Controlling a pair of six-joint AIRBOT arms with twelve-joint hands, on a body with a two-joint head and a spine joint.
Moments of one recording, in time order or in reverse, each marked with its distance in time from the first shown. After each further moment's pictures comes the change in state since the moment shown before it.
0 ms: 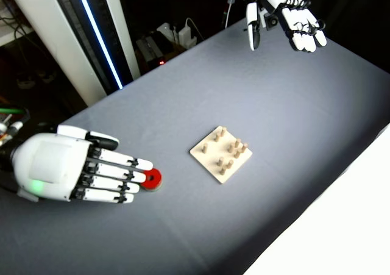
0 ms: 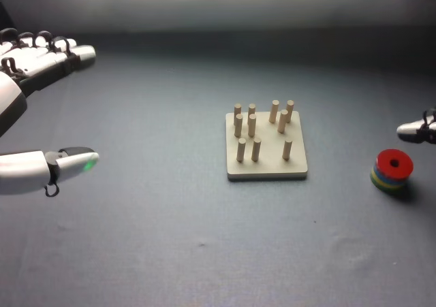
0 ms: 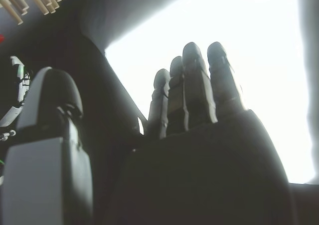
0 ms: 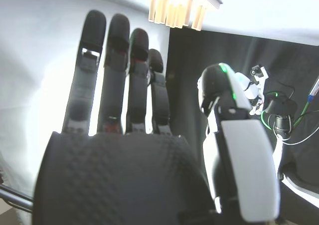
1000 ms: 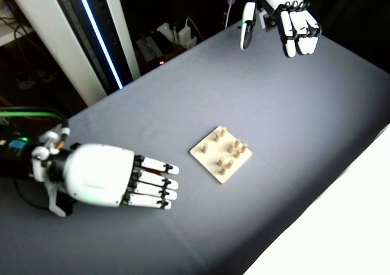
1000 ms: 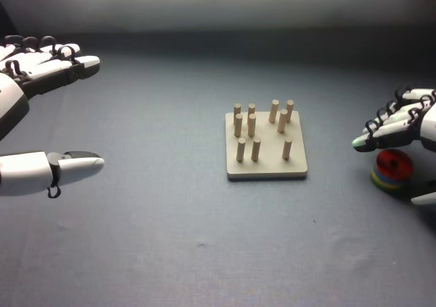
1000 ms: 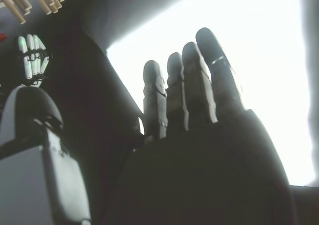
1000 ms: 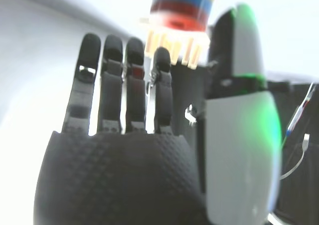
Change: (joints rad) left arm 0.000 -0.006 0.008 0.008 0.008 -0.011; right arm 0.303 -0.129 0.149 -0.277 -0.420 0.003
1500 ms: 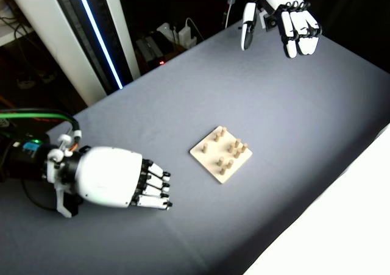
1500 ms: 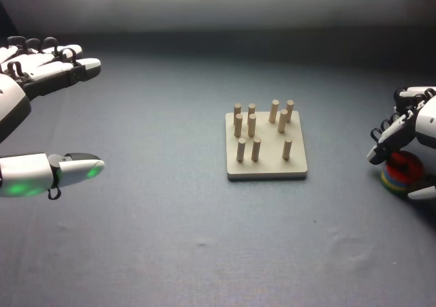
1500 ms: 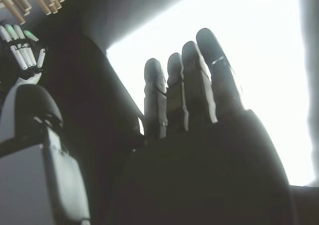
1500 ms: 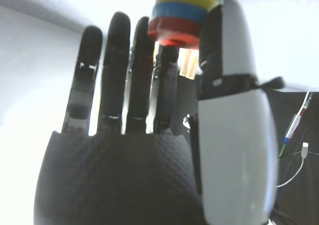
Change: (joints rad) left arm 0.000 -0.004 0.004 0.006 0.004 -0.006; right arm 0.014 -0.011 0.019 -0.005 -0.013 0.001
